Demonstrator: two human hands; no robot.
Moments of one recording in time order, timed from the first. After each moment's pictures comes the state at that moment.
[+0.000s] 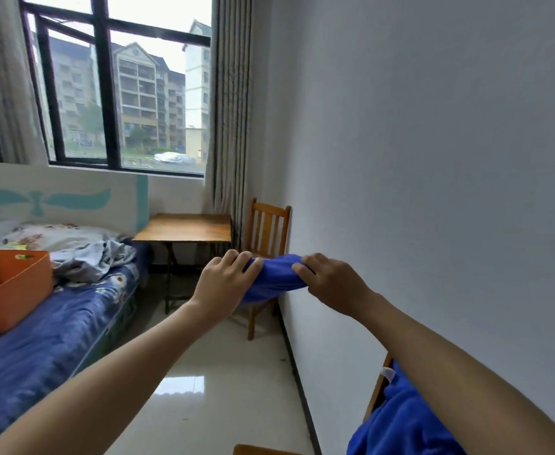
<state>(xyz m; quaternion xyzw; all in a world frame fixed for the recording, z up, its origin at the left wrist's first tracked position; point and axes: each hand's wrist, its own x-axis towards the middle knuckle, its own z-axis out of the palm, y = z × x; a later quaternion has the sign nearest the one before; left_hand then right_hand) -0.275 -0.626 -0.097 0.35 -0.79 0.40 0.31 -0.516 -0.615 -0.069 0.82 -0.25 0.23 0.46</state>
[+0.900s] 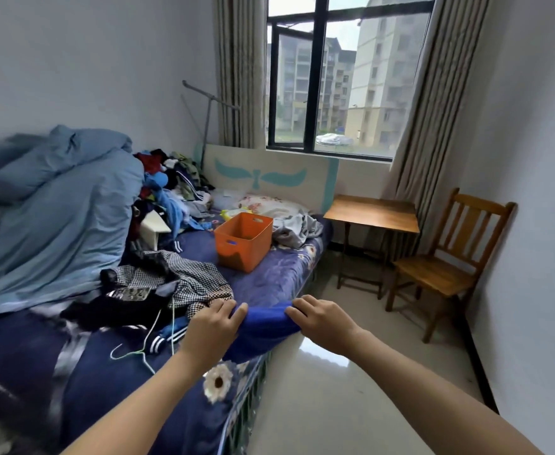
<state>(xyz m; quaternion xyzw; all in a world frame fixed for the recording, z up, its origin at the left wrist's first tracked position) 0.189 -0.419 -0.208 0.63 -0.67 0.36 0.16 -0.026 -0.553 -0.181 0.92 -0.02 0.29 0.25</state>
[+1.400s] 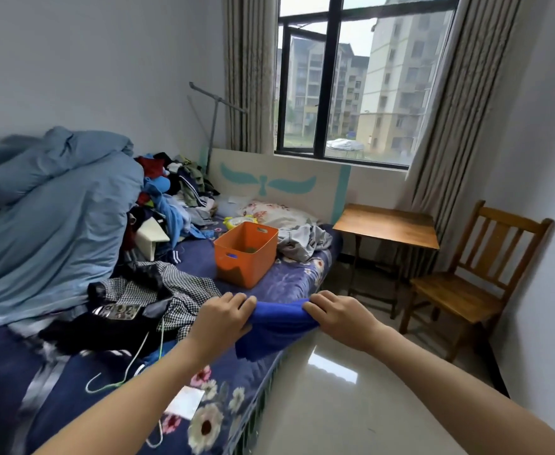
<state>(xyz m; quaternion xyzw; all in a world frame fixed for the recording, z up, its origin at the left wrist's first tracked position) 0.235 -0.545 -0.191 0.60 -0.68 0.38 0.18 0.008 -0.688 -0.169 0.92 0.00 0.28 0.28</state>
